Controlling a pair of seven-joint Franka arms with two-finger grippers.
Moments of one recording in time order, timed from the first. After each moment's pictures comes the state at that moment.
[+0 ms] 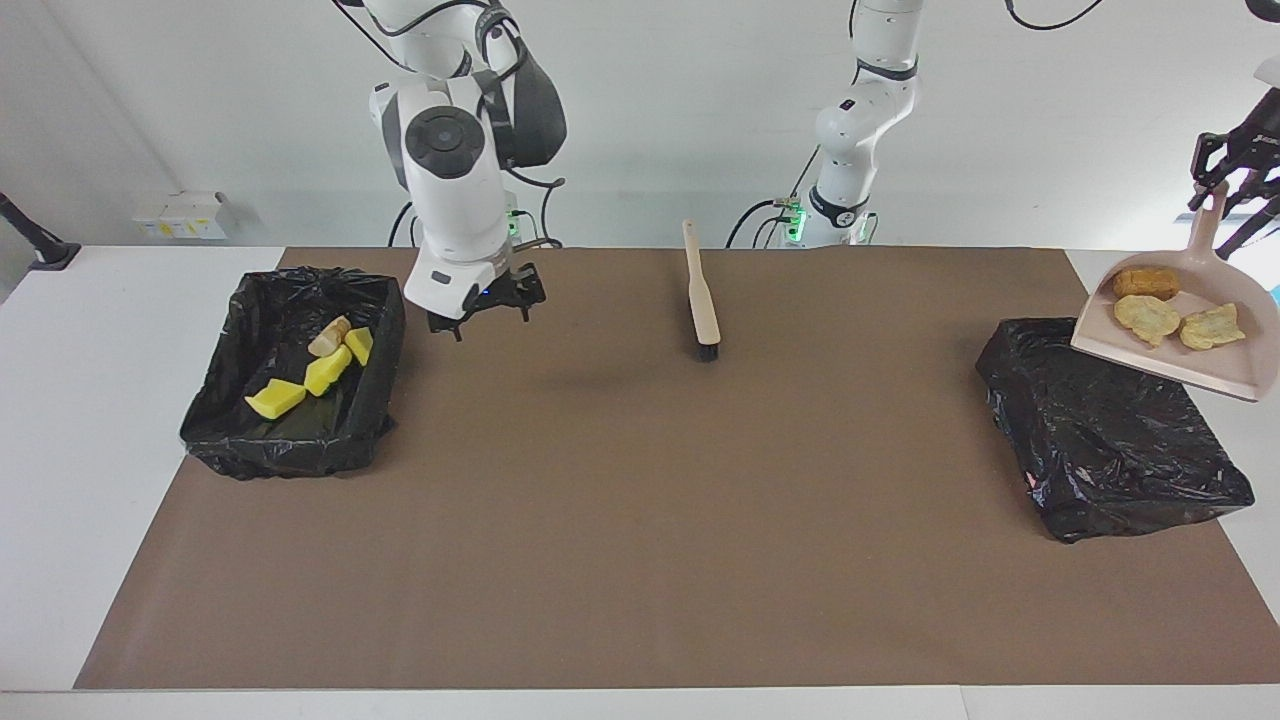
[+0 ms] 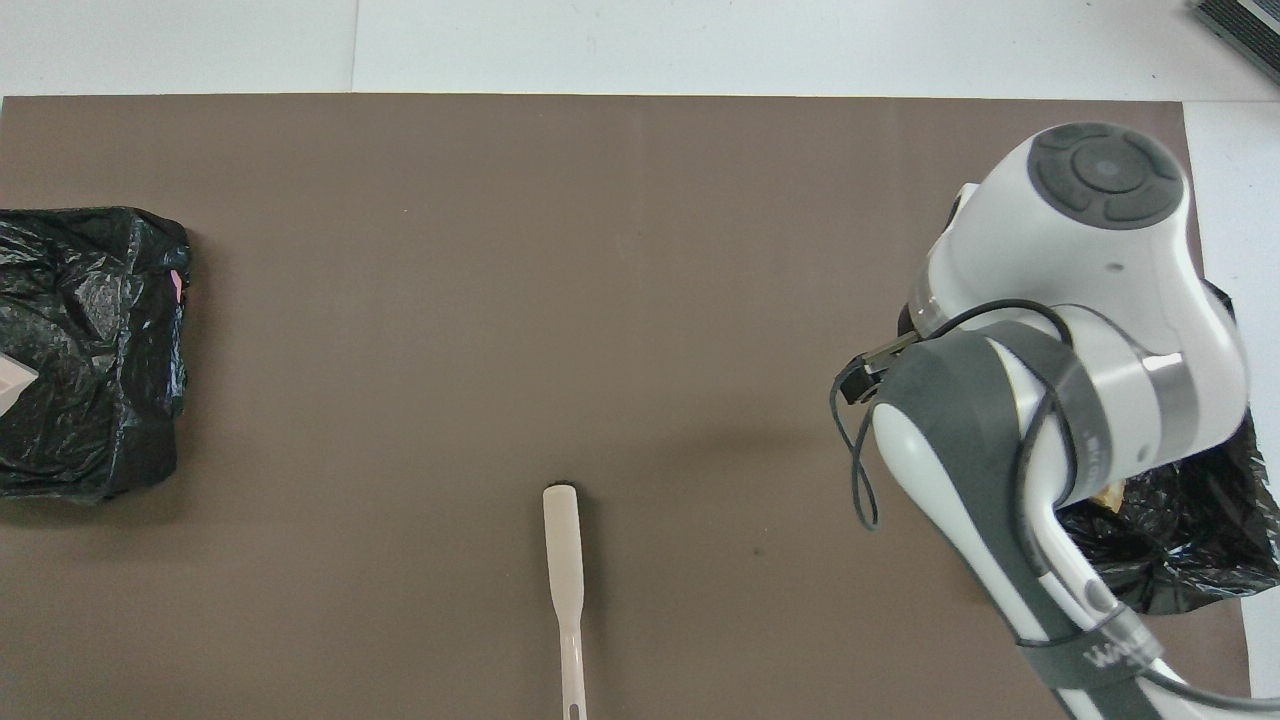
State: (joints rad) left arm 0.67 -0.12 0.09 -1.79 -0.12 1.71 1.31; right arm 0.23 0.14 0.02 -1.67 -0.06 1.65 -0.14
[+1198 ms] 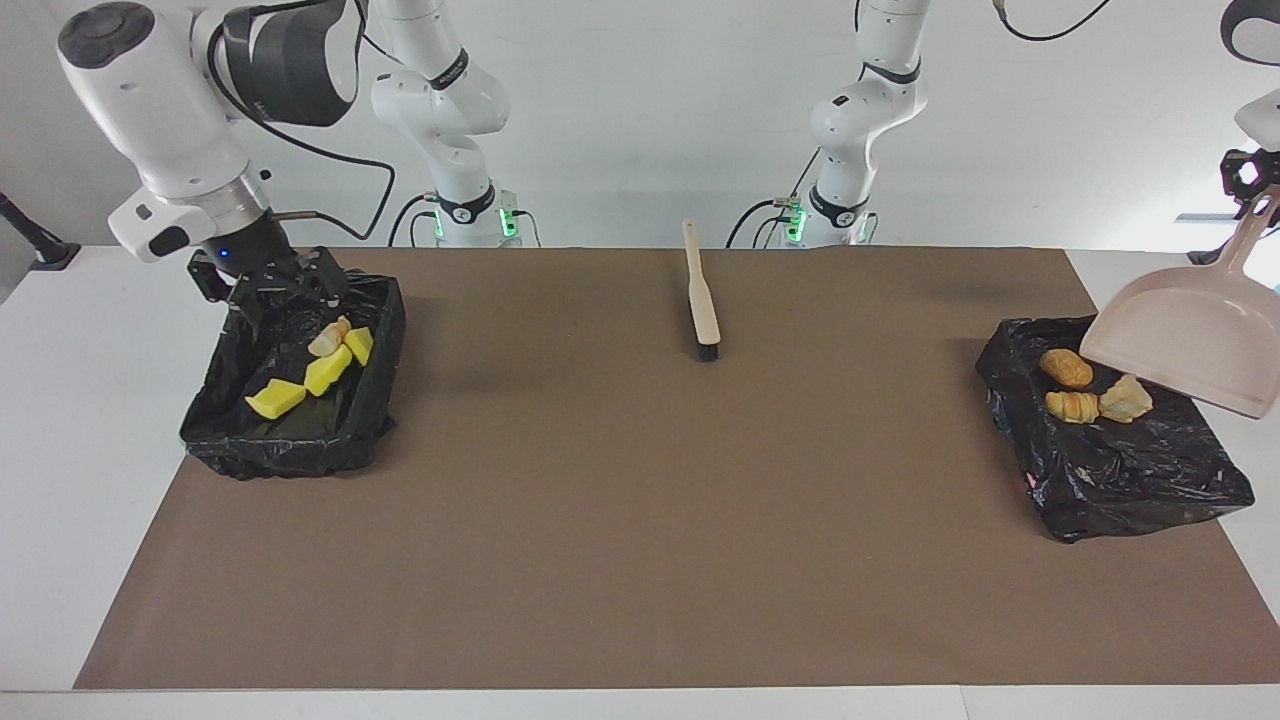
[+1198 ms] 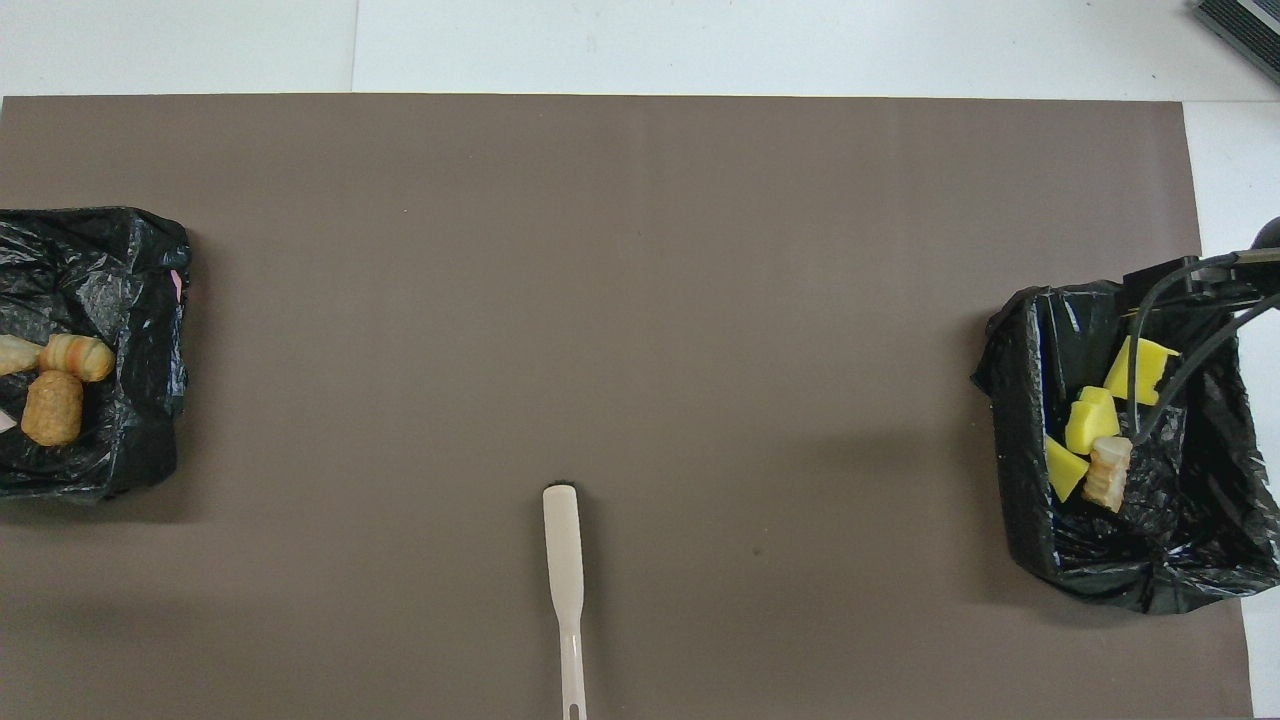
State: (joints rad) left arm 0.50 -0.07 0.06 -1.75 0.35 1.85 1.25; right arm -0.07 0.04 -0.02 -1.59 0.00 1.66 -0.08
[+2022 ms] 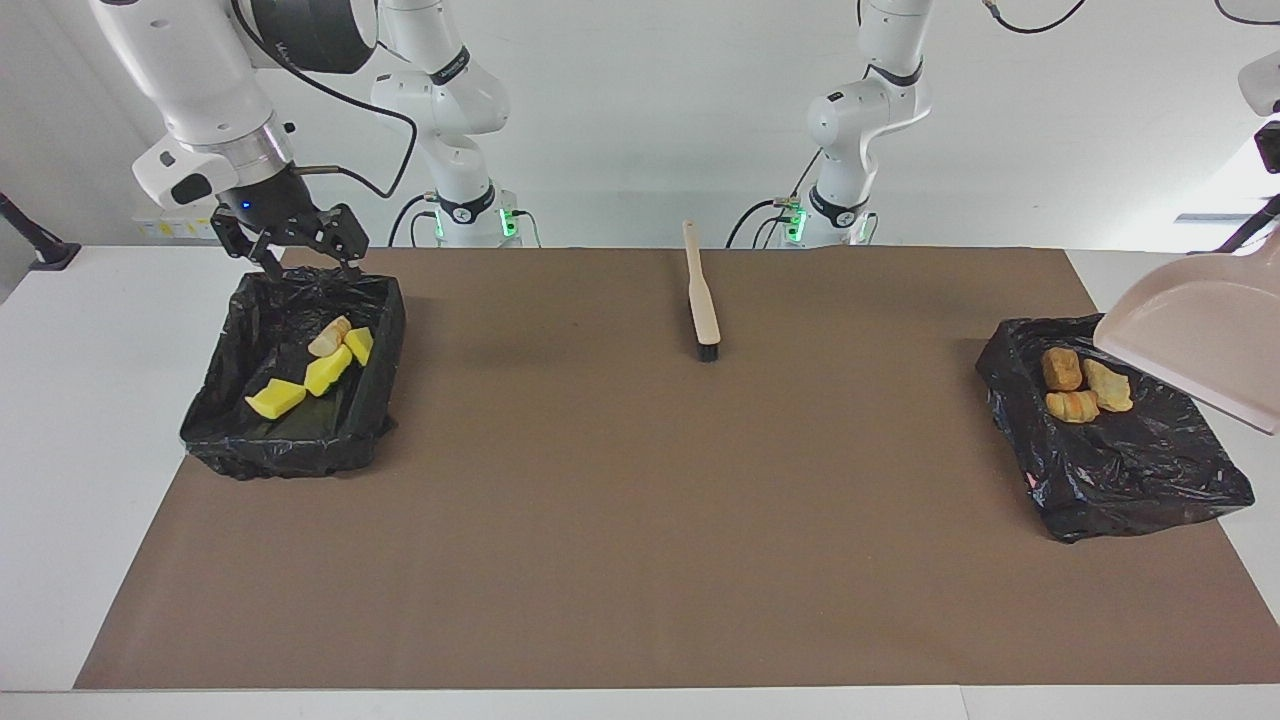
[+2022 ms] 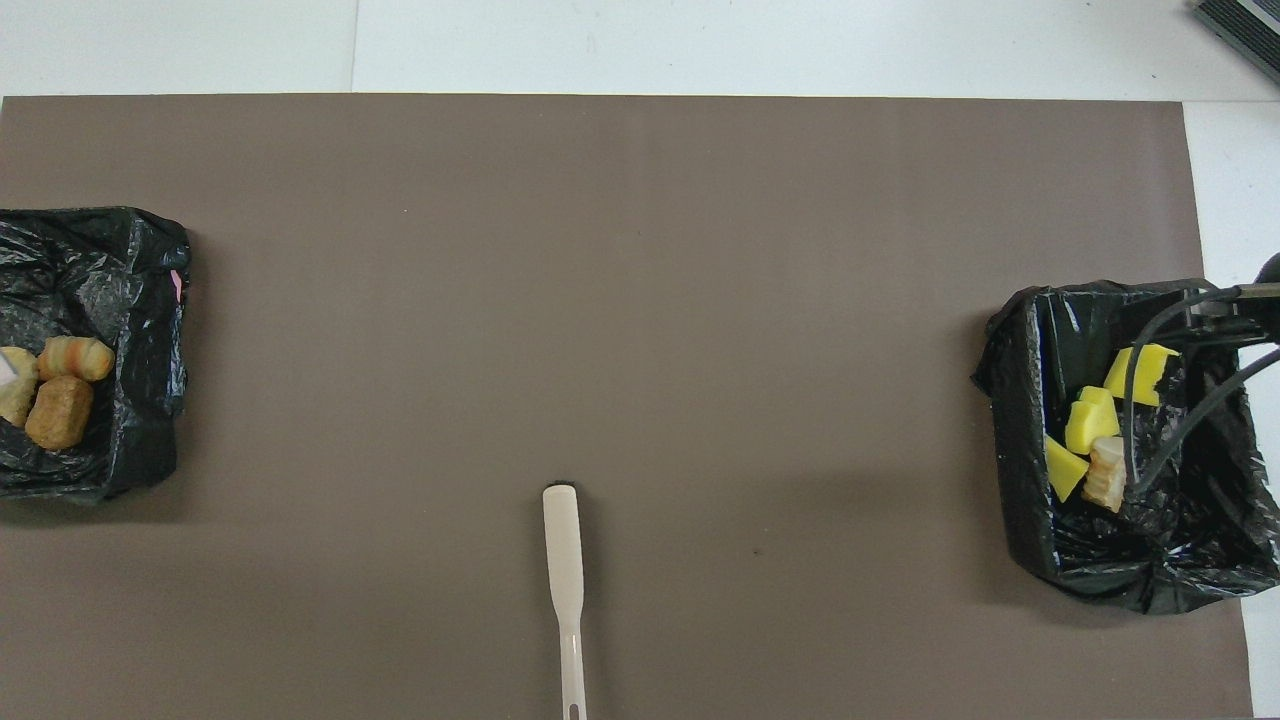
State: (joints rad) left arm 0.34 -0.06 -0.01 -1.56 0.38 1.75 1.35; right arm -0.05 -0.02 0.00 -1.62 0.00 1.61 -0.02
